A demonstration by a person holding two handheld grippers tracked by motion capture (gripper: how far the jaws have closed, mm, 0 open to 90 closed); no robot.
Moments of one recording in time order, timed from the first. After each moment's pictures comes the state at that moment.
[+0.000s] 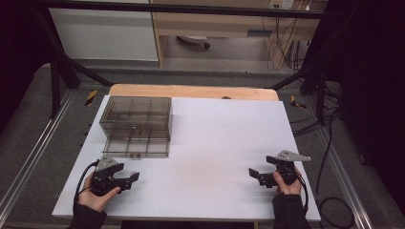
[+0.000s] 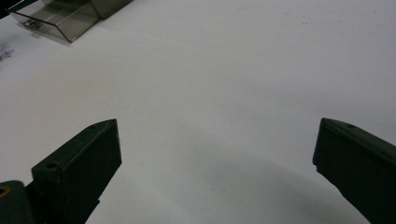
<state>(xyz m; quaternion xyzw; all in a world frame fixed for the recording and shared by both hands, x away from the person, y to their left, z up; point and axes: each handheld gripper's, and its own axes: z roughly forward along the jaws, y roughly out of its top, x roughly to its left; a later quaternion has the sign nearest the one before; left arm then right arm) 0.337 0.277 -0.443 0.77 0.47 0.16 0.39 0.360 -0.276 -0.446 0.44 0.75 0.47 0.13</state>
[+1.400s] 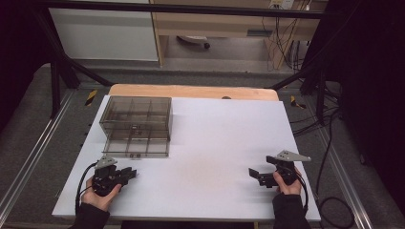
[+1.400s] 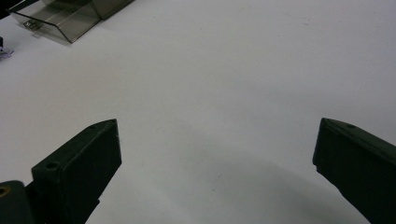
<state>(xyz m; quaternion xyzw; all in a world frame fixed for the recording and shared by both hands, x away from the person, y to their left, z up) 0.339 0.276 -0.450 0.76 0.50 0.13 0.40 0.359 -0.275 -0.446 0.44 0.75 0.47 0.14</state>
